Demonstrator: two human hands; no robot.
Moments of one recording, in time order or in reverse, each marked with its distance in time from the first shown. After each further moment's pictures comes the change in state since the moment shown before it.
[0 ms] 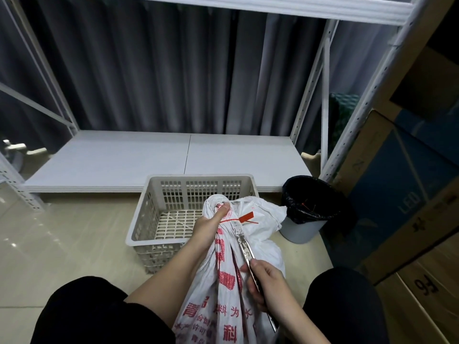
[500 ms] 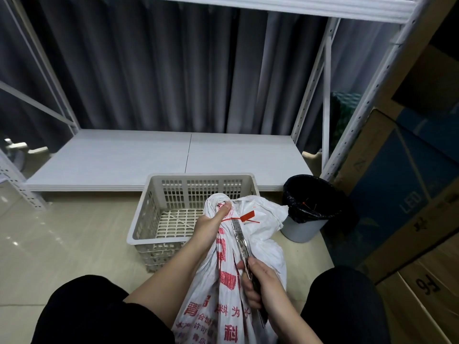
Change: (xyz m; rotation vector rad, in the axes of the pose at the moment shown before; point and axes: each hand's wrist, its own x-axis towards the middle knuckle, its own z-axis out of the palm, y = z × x) left_hand 0.002 -0.003 -0.002 0.017 -0.013 0.023; right_hand 0.005 0.006 0.007 0.225 -0.095 0.070
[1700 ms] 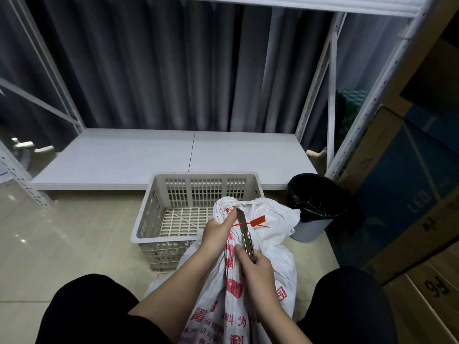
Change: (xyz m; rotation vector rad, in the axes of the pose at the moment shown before) left_hand -0.005 -0.009 0.013 0.037 0.026 0.090; right_hand 0.026 0.011 0.025 -0.300 0.298 -0.239
